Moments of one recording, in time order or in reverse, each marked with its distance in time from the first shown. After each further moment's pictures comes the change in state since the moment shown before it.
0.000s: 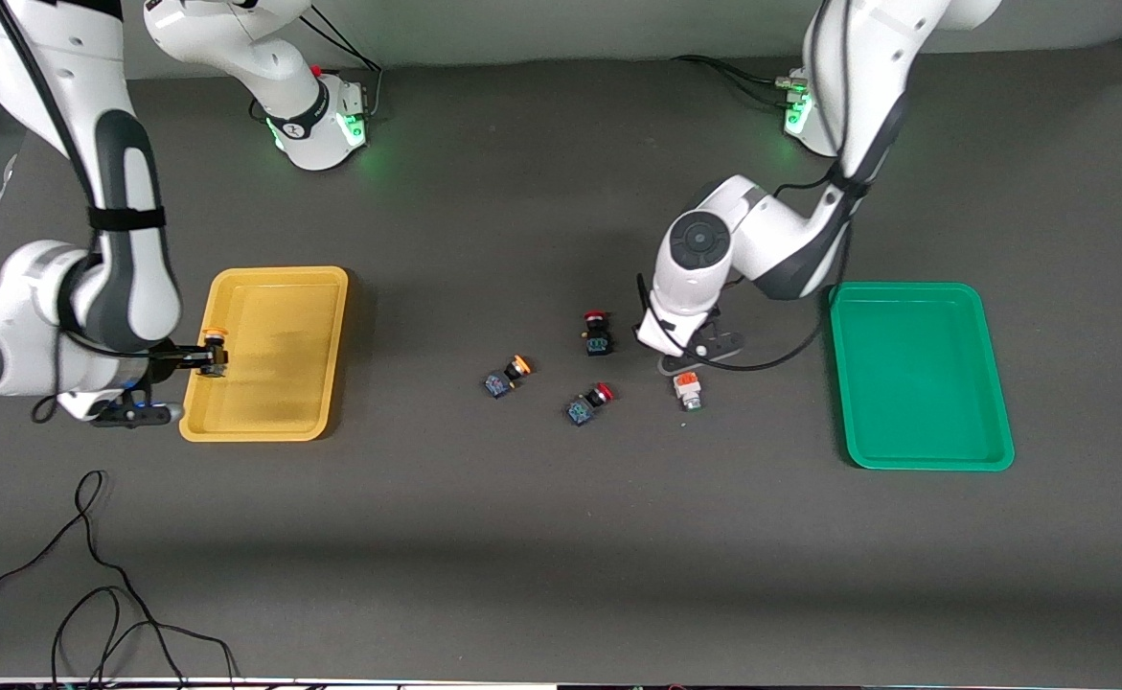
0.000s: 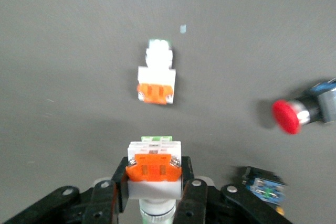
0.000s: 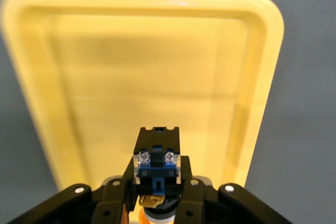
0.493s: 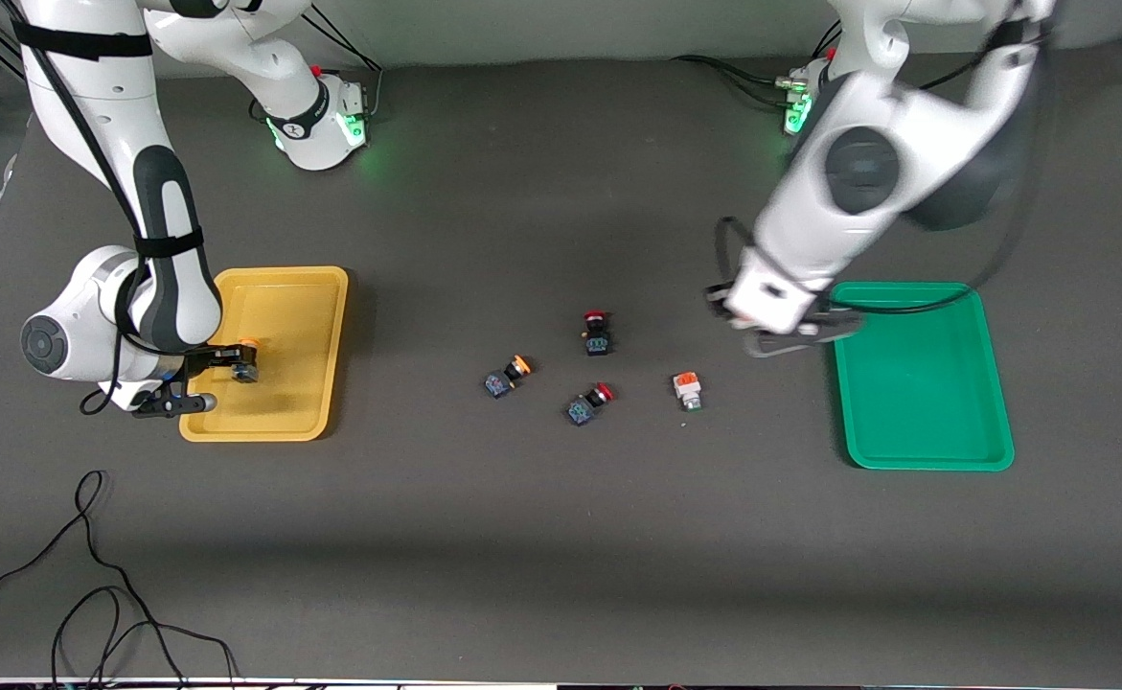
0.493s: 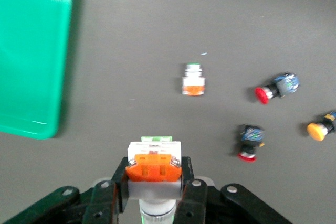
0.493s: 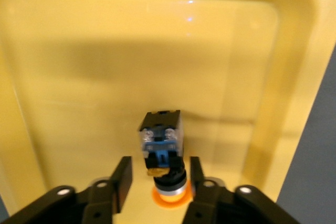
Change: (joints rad) left arm 0.215 -0.254 0.012 0.156 -0.182 -0.472 0.438; right arm 0.005 0.054 0.005 -0.095 0.130 0.140 -0.120
